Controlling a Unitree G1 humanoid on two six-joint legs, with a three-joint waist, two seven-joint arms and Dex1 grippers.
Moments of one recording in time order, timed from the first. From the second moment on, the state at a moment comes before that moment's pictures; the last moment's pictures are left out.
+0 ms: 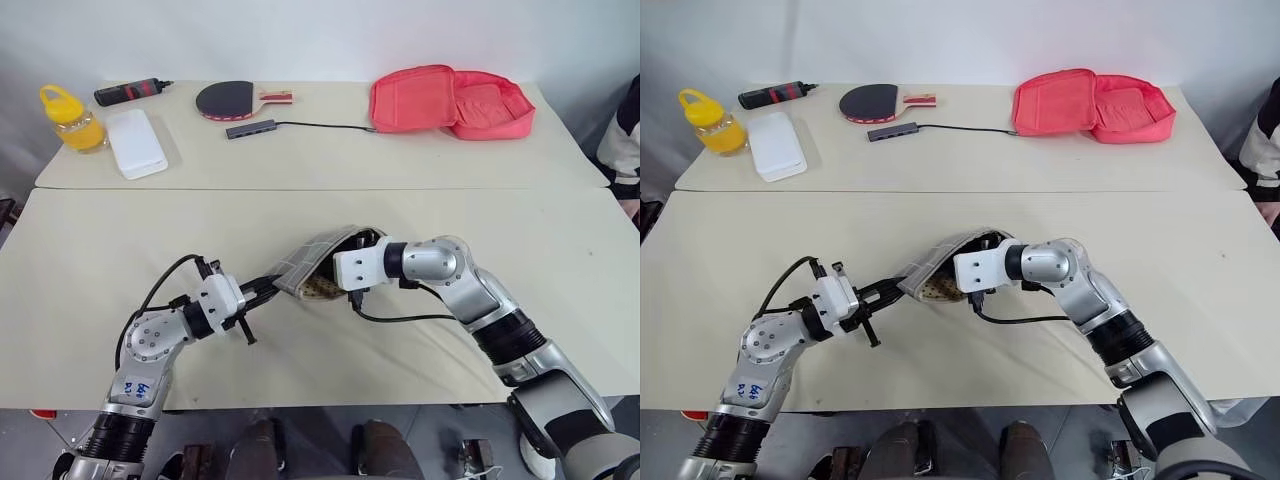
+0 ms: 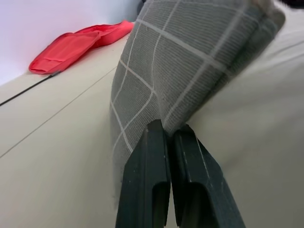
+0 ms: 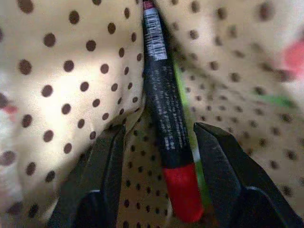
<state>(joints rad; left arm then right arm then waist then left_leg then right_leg) -0.15 0.50 -0.02 -0.04 -0.24 -0.27 -0.78 -0.74 -0.48 0.43 0.18 -0.29 -0.18 0.89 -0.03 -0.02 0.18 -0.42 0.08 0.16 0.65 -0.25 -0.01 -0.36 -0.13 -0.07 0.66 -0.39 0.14</state>
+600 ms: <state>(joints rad) -0.15 0.49 -0.02 -0.06 -0.22 -0.32 -0.76 -0.71 -0.59 0.36 0.03 -0.12 -0.07 1.06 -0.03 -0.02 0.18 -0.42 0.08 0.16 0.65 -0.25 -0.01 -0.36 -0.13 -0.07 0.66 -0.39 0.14</state>
